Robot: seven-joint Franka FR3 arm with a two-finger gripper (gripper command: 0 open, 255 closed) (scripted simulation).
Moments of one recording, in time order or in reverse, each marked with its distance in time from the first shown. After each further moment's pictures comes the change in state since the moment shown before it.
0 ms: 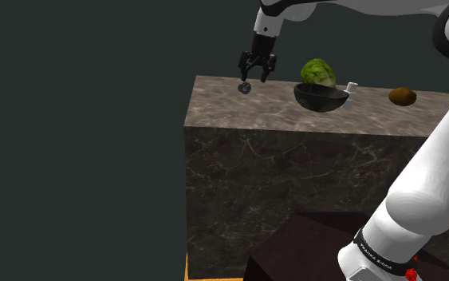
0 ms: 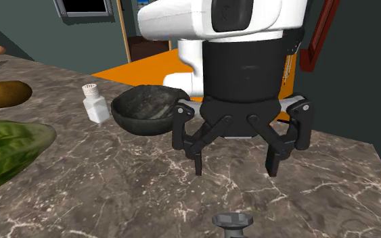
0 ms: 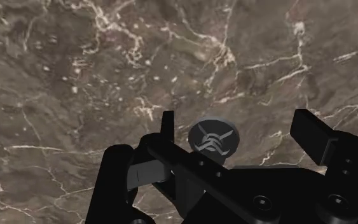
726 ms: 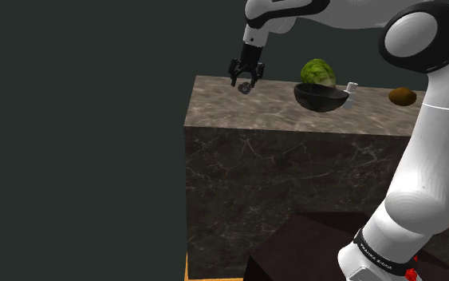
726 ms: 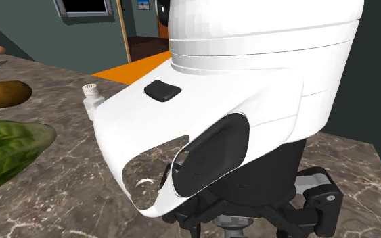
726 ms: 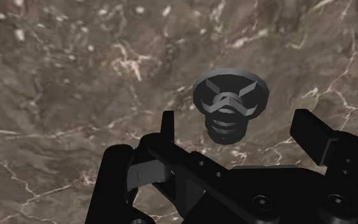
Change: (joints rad) arm -0.017 0.223 -0.014 0.190 0.046 0.017 0.019
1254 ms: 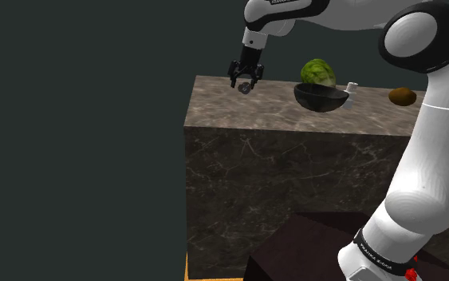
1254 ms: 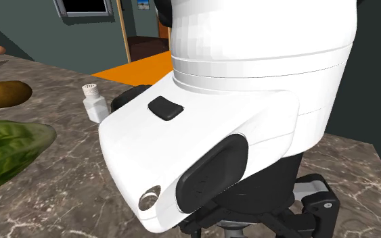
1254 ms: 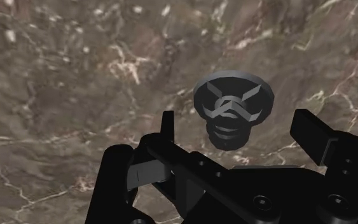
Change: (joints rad) arm 0.001 0.001 0.001 -0.018 0.000 0.020 0.000
